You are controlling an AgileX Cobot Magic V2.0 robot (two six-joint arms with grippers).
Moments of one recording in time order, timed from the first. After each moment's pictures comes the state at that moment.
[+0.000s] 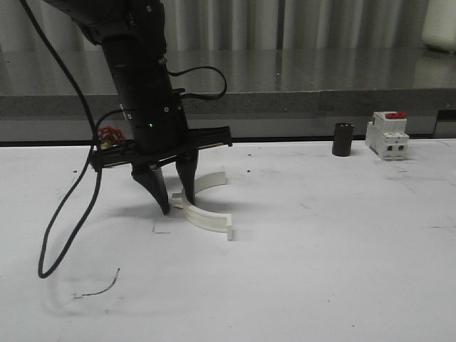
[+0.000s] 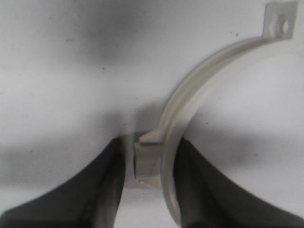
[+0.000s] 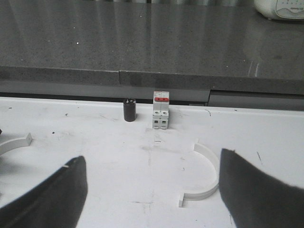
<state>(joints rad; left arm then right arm) -0.49 2.19 -1.71 -0.16 0.97 -0.48 0.04 0.36 -0.50 -0.02 0.44 0.04</state>
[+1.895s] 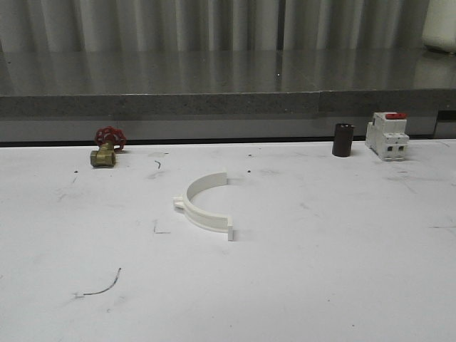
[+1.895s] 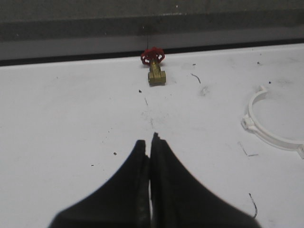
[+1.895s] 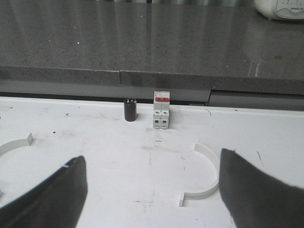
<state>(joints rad) -0.23 0.56 -0.45 0.09 0.38 -0.12 0.04 0.36 -0.50 -0.02 0.44 0.04</state>
